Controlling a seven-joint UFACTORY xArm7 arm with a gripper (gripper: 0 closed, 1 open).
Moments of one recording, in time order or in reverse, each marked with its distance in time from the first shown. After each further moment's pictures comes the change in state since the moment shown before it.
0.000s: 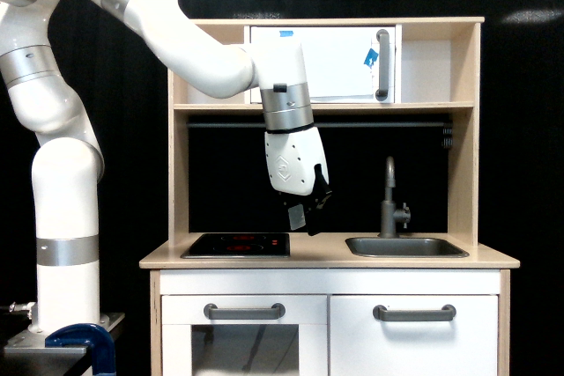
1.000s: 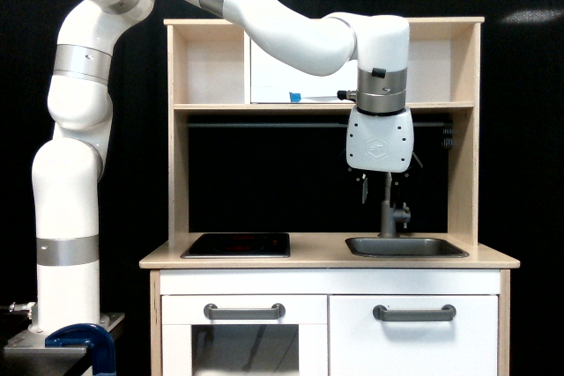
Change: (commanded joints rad) arm -0.022 0.448 0.003 0.596 0.356 0.348 -0.690
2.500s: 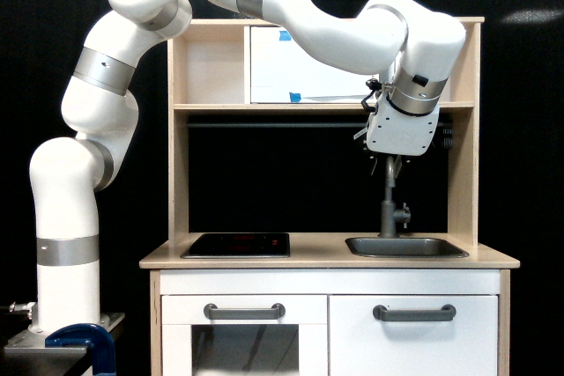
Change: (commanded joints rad) arm -0.282 0.208 0.170 0.303 0.300 0.436 -0.348
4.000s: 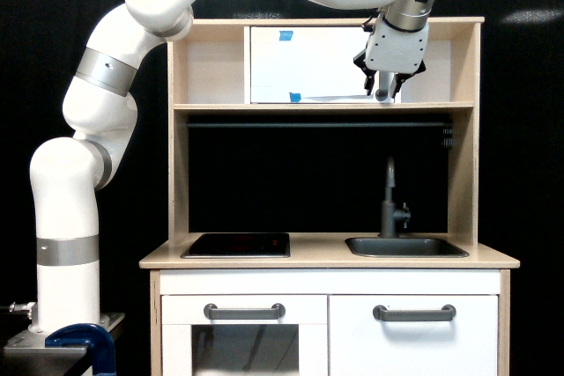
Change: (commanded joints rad) arm 0.065 0.039 0.221 0.446 -0.004 0.068 0.491
